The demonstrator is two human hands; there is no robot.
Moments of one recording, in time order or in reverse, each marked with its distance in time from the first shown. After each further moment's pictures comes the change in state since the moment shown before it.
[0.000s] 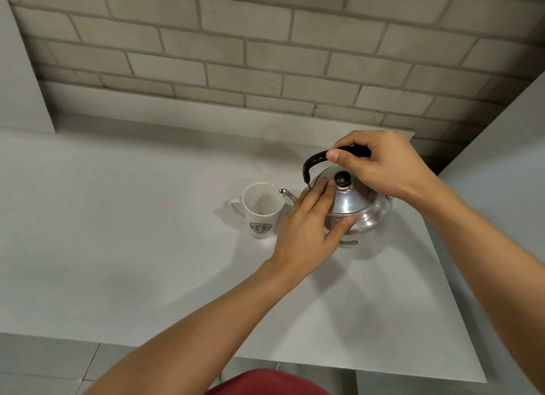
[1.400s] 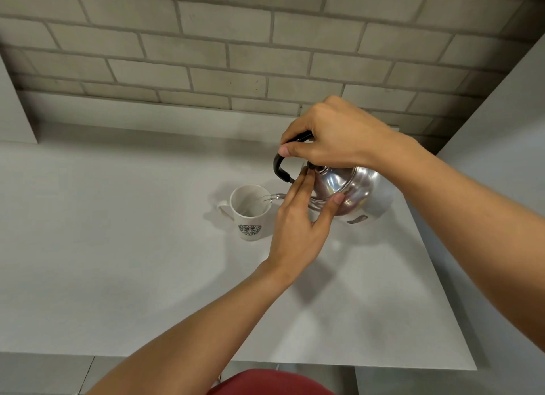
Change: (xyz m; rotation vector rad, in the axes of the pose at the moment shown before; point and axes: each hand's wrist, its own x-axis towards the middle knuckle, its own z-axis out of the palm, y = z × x) left_hand 0.009 0.014 0.009 -0.407 0.163 -0.115; right_hand 0.041 -0.056 -0.014 -0.319 -0.229 -0.254
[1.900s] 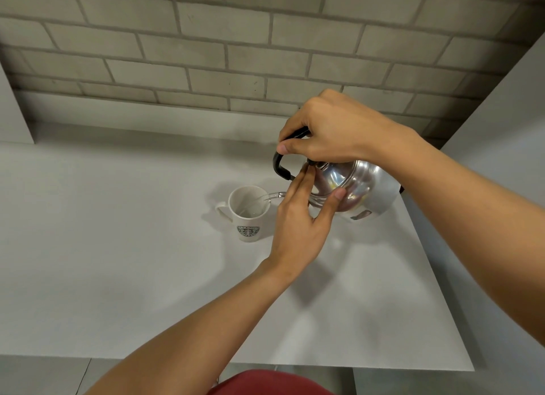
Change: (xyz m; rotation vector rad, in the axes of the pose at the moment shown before) left_hand 0.005 0.008 0.001 -0.039 0.036 0.013; right_hand 0.004 -0.008 -0.011 -0.041 -0.012 -0.035
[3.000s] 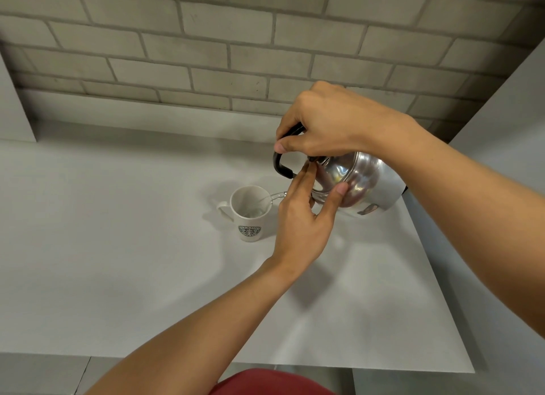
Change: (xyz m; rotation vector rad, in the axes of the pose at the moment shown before) left_hand 0.002 0.011 -0.002 -0.121 0.048 0.016; right_hand 0.011 -0.011 -0.012 -0.068 -0.060 -0.033
